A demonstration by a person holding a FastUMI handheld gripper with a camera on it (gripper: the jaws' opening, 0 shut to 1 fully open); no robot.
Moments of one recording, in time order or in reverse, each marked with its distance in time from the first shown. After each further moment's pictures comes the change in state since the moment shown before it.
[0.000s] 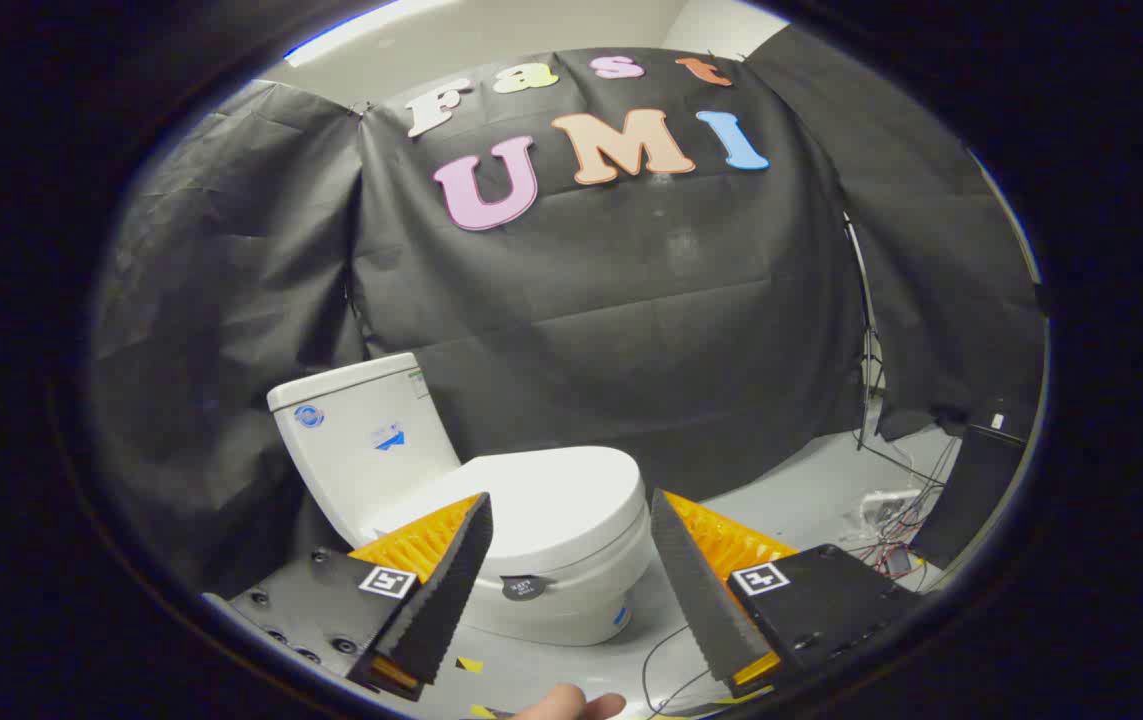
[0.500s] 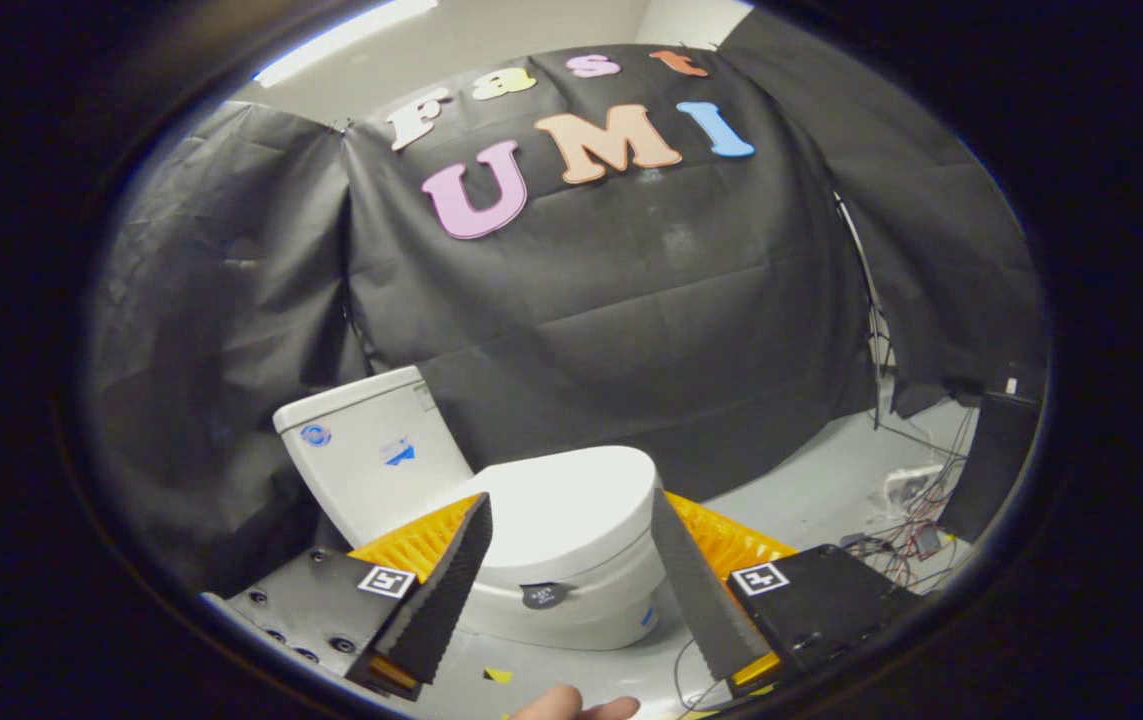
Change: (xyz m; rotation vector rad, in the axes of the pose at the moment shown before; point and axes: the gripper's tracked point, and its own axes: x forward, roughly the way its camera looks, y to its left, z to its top) arm 0.016 0.012 -0.010 0.122 -0.019 0.040
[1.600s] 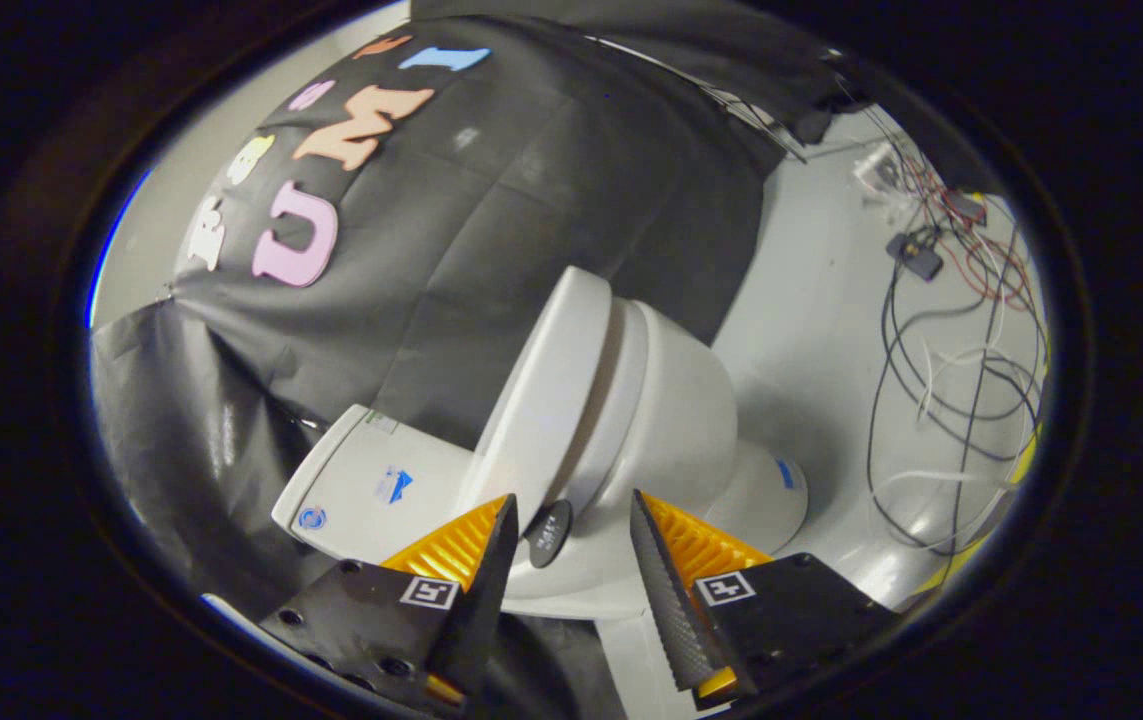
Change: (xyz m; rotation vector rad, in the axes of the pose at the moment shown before) arm 0.075 0.005 -0.184 0.747 0.183 -0.060
